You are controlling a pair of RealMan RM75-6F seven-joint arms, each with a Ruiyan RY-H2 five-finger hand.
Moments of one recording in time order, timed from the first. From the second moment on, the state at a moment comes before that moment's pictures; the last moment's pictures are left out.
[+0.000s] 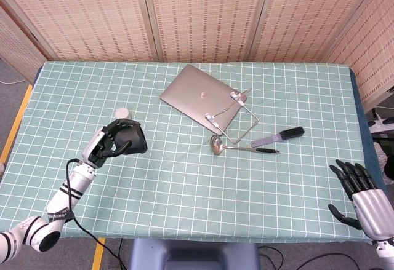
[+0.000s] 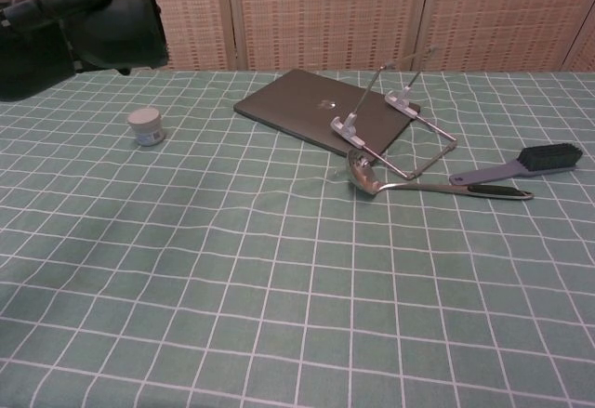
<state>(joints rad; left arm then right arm) -0.67 -1.31 -0.12 -1.51 1.42 1.14 -1.41 0.02 -0.99 -0.05 -1.63 -1.72 1.57 0.08</state>
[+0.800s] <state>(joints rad) -0.69 -1.36 0.00 -1.30 1.73 1.04 -0.25 0.02 -0.99 -0.06 -1.63 -1.73 1.56 0.08</state>
